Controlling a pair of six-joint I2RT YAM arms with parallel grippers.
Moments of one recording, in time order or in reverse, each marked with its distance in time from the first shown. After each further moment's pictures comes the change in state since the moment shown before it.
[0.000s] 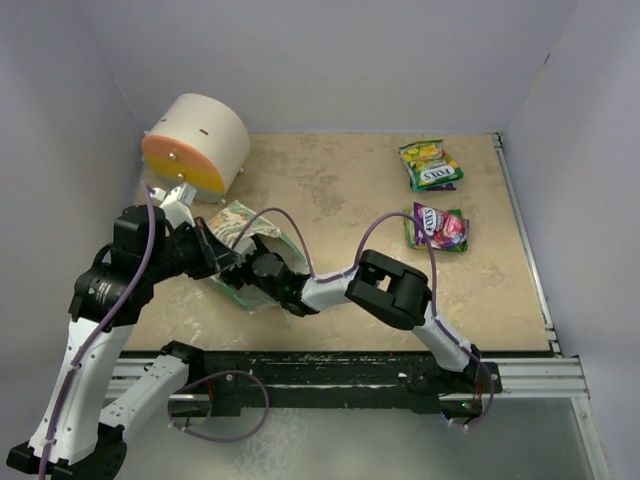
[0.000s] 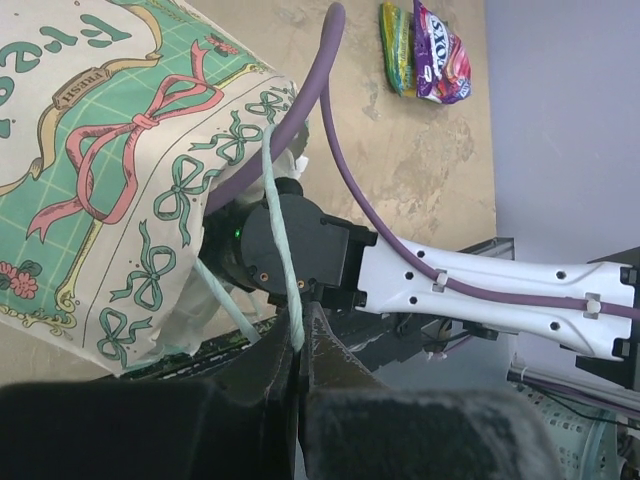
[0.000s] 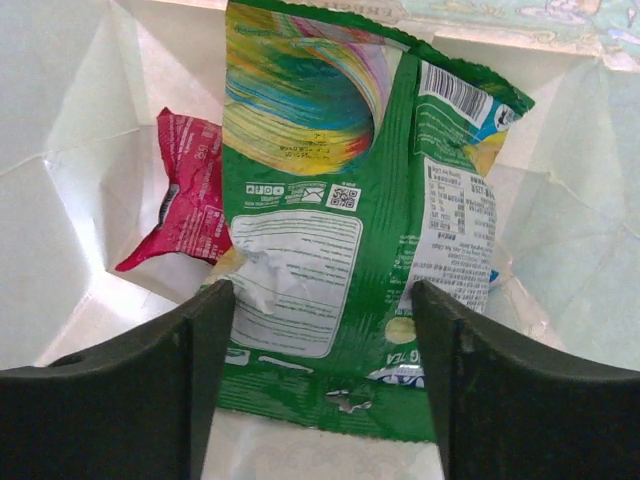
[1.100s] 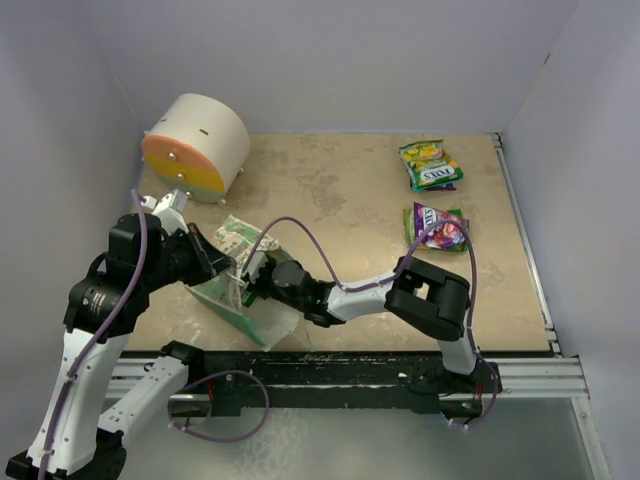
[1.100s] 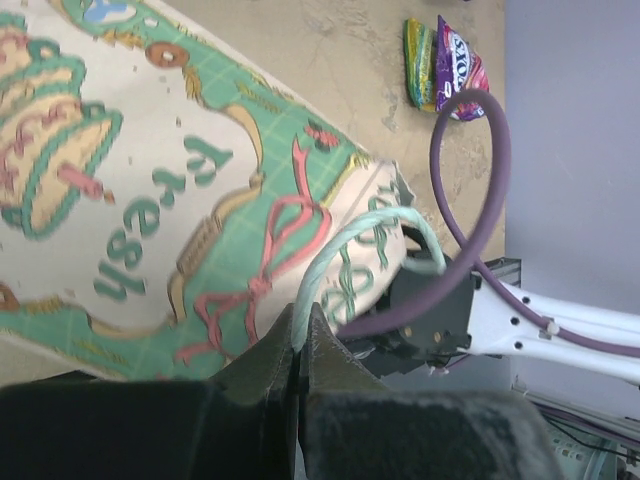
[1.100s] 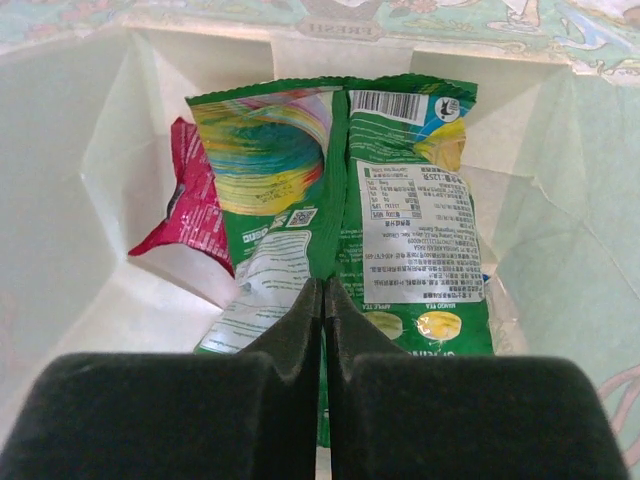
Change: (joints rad) left arm 0.000 -0.047 -0.010 -0.041 -0.074 -0.042; right arm 0.031 -0.257 -0.241 -0.027 -0.131 -0.078
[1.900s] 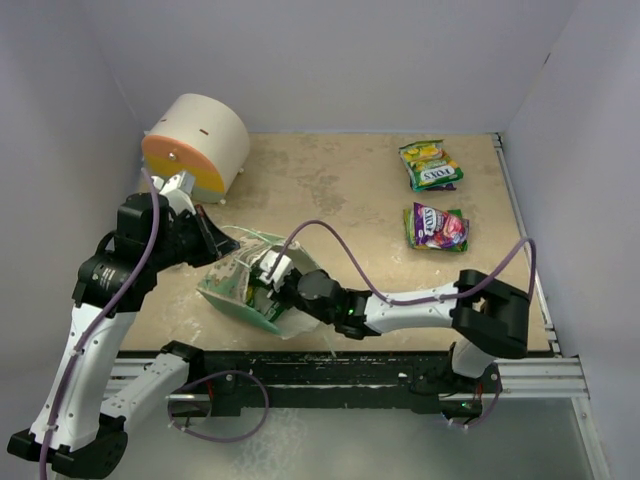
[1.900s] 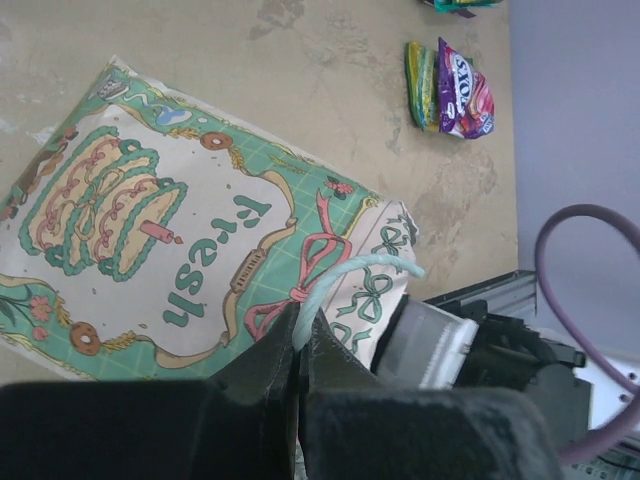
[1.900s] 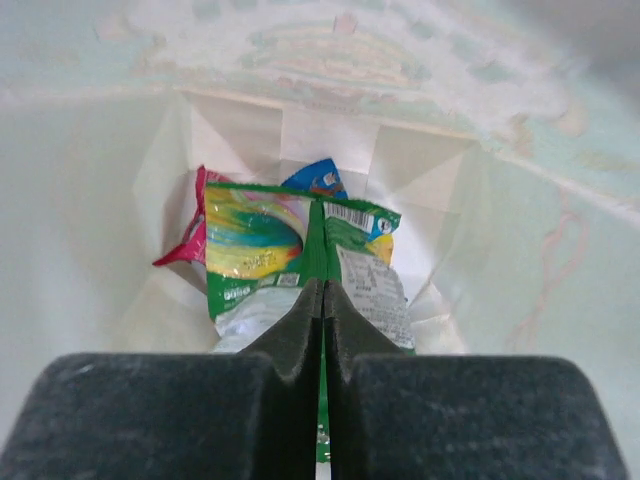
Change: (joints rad) left arm 0.000 0.105 0.057 0.053 -0.012 0.051; right arm 0.076 -0.335 -0.214 -0.162 0.104 0.055
